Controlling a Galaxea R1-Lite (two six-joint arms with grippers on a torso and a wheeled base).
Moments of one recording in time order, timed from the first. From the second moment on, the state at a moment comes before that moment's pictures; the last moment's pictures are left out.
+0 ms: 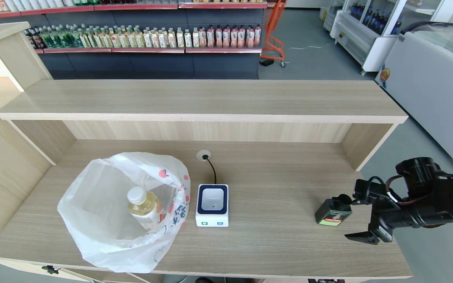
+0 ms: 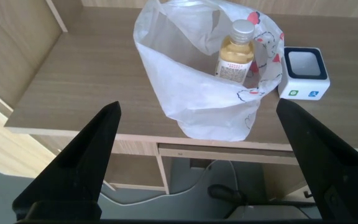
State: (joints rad) left arm 0.00 0.00 0.00 0.00 0.01 -0.01; right arm -0.09 1.92 -0.79 -0.15 0.46 -1.08
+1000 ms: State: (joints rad) left arm 0.00 0.00 0.00 0.00 0.01 -0.01; right arm -0.07 1.81 -0.76 -0.29 0.51 -0.91
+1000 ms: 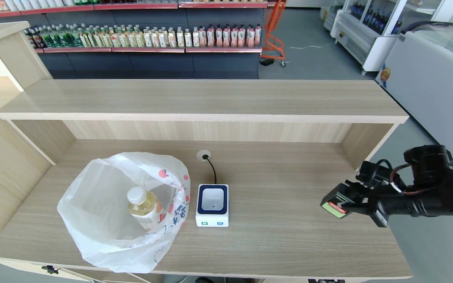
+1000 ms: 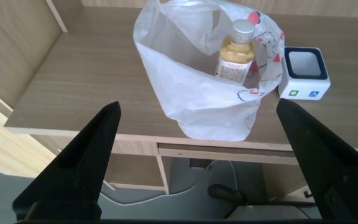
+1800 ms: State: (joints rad) left arm 0.00 0.00 0.00 0.00 0.01 -0.01; right arm 0.22 1.41 -0.37 -0.55 0.81 -2.23
